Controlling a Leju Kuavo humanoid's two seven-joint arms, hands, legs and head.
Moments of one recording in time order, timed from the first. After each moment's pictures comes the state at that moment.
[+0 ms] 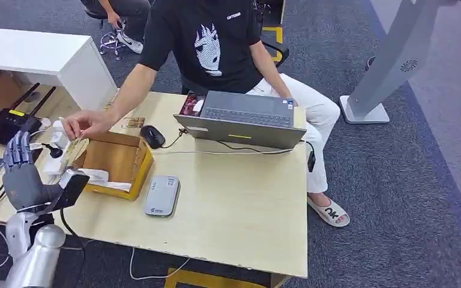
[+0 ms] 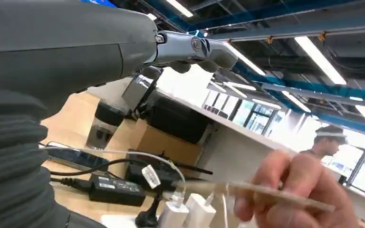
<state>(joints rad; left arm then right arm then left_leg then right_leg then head) -0.18 0.18 0.28 -1.15 -0.88 0.68 -0.39 -0.03 0.09 -0.48 -0.21 0.19 -0.47 0.20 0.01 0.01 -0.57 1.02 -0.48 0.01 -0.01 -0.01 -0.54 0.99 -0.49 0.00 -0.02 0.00</state>
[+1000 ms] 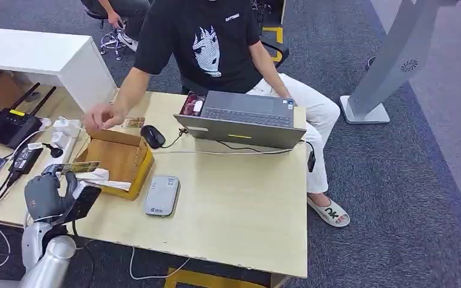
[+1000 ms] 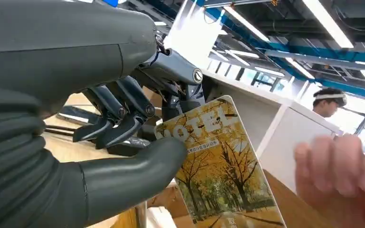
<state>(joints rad) -0.13 0.16 0.22 -1.12 -0.81 0.65 -0.40 -0.02 0.10 -0.48 -0.21 0.26 -0.45 0.17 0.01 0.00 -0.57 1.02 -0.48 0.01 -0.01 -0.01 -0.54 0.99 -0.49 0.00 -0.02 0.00</state>
